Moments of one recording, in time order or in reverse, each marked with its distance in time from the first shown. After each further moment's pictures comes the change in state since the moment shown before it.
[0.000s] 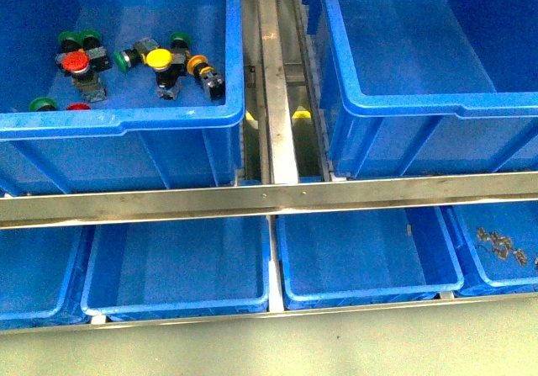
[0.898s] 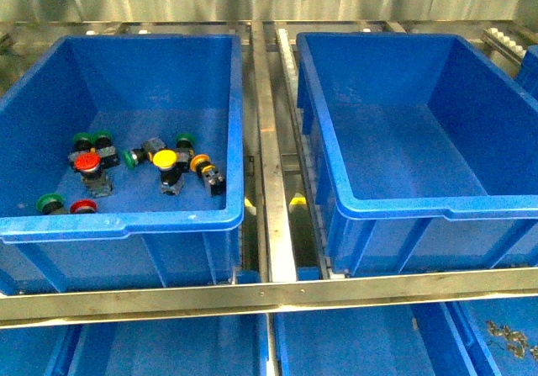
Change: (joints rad) left arm 0.000 0.000 0.000 0.000 0.000 0.000; right arm 0.000 0.000 0.000 0.000 0.000 0.000
